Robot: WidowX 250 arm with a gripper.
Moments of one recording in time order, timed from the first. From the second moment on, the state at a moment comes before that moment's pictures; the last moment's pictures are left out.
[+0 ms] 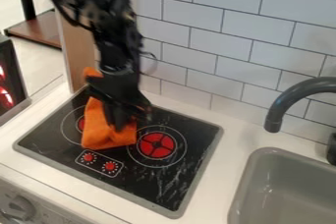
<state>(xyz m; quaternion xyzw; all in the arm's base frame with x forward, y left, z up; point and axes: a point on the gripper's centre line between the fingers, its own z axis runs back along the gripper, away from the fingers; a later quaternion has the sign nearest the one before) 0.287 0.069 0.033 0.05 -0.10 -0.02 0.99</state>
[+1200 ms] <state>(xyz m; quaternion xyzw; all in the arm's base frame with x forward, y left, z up) 0.185 0.188 -0.003 0.02 -0.08 0.25 0.96</state>
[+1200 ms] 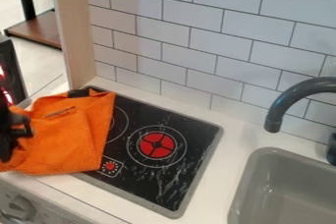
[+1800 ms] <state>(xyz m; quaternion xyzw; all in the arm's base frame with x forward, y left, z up) 0.172 0.193 -0.008 0.03 -0.10 0.33 0.94</state>
